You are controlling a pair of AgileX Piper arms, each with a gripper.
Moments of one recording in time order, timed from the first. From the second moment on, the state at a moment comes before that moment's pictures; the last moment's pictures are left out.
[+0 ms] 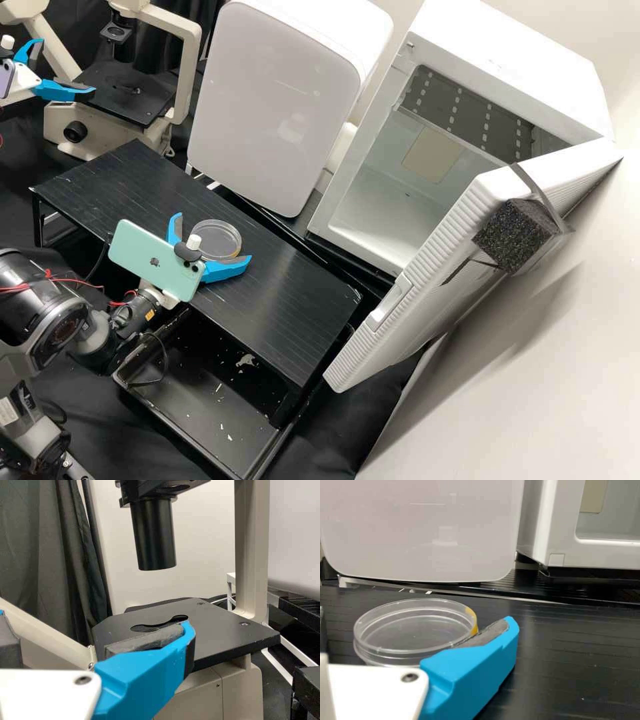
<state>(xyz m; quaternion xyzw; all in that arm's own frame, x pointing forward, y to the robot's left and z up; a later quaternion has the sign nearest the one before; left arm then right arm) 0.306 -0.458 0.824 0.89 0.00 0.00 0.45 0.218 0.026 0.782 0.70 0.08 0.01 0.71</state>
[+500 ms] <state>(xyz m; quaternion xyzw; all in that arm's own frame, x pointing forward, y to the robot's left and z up) 0.306 -0.458 0.824 0.89 0.00 0.00 0.45 0.219 0.023 0.784 0.70 0.07 0.00 0.71</state>
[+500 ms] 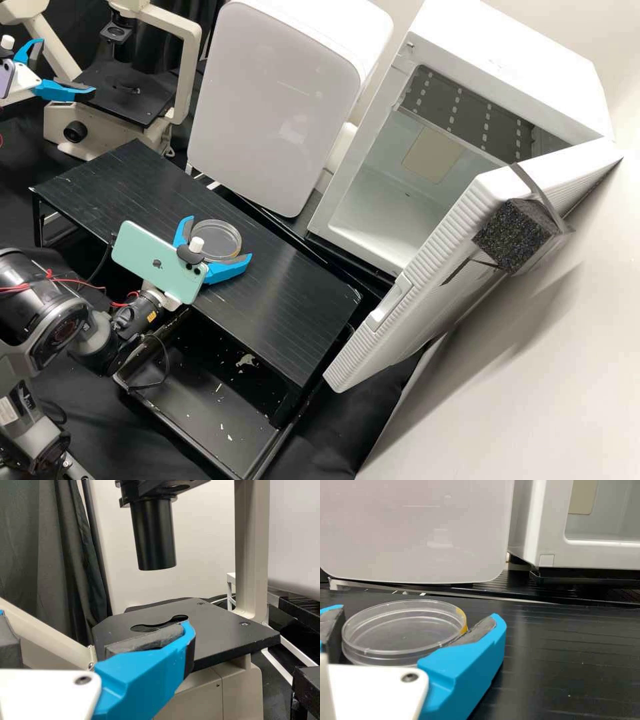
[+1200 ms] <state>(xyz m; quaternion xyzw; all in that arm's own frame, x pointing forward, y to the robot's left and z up) 0.306 -0.458 0.824 0.89 0.00 0.00 0.45 0.219 0.022 0.785 0.70 0.07 0.00 0.71</state>
